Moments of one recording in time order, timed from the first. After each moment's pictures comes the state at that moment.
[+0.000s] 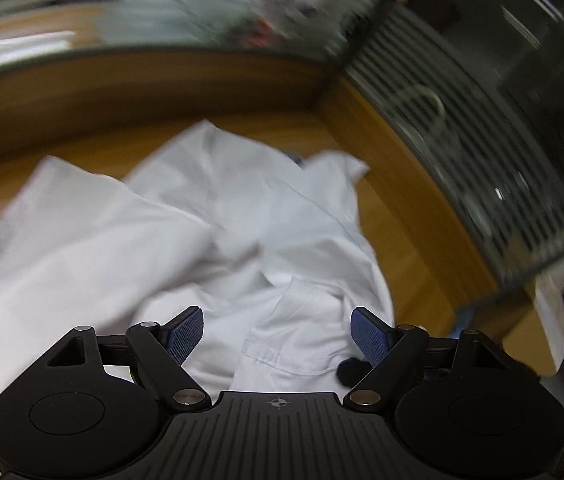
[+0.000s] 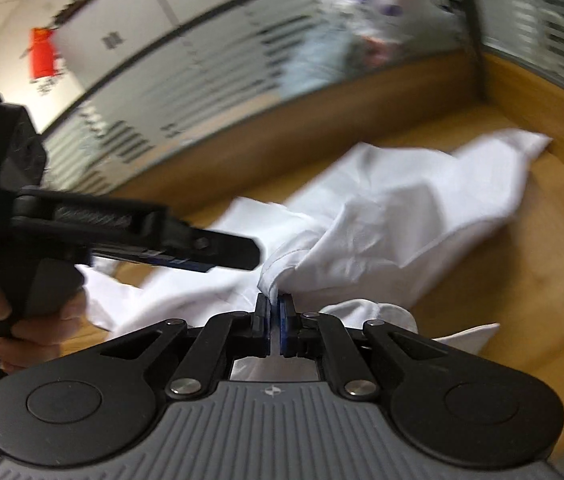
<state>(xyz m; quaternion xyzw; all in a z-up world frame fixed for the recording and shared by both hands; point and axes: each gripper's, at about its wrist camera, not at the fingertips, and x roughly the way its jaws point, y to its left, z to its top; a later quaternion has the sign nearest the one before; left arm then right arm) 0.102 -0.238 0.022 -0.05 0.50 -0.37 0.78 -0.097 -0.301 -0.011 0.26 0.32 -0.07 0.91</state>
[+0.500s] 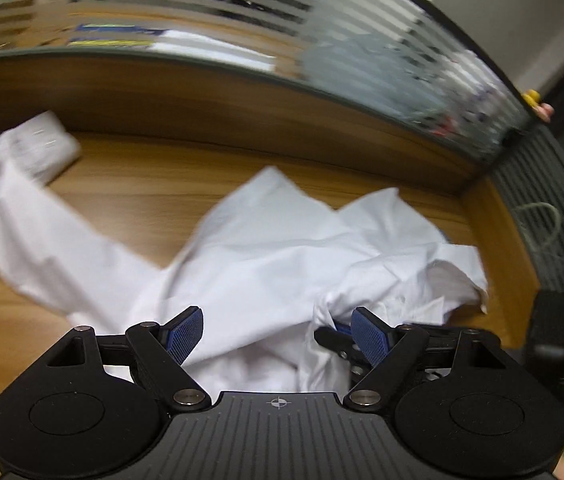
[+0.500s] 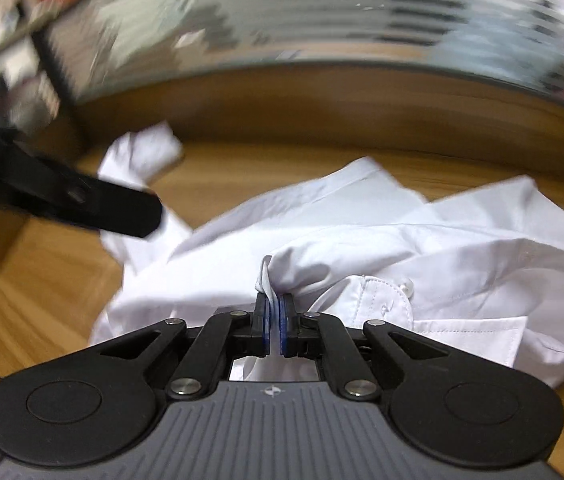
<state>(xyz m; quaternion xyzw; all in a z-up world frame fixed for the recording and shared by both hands) 0.096 -0.070 0.012 -0.13 0.49 -0.17 0.84 0.085 -0.192 -0.058 0.07 0.44 0.05 0.89</state>
